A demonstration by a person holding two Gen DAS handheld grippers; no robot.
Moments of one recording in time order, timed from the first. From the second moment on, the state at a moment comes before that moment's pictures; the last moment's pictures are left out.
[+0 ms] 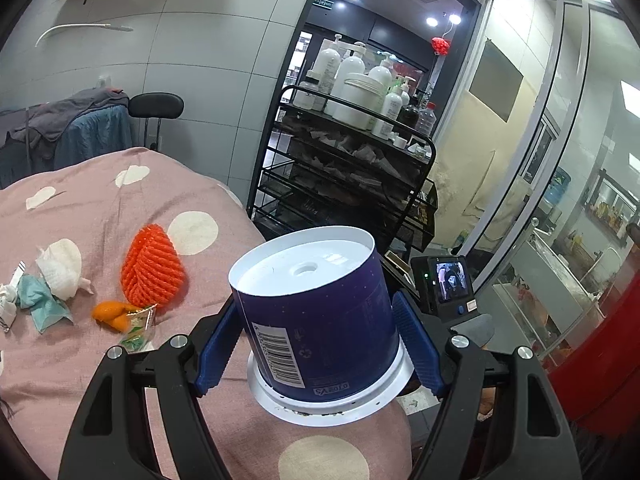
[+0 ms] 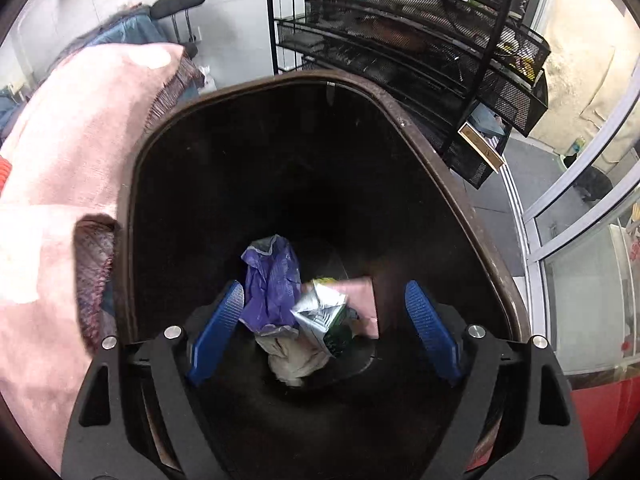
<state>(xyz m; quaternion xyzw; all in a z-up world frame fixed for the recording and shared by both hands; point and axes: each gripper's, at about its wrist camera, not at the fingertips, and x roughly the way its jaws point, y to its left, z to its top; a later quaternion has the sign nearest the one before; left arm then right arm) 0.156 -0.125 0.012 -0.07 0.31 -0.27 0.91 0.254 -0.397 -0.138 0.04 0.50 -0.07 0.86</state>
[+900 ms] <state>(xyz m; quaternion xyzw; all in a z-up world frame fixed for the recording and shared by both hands) 0.223 -0.258 -0.026 -0.02 0.40 -0.37 0.84 0.126 -0.381 -0.073 0.07 0.36 -0.07 0.93</state>
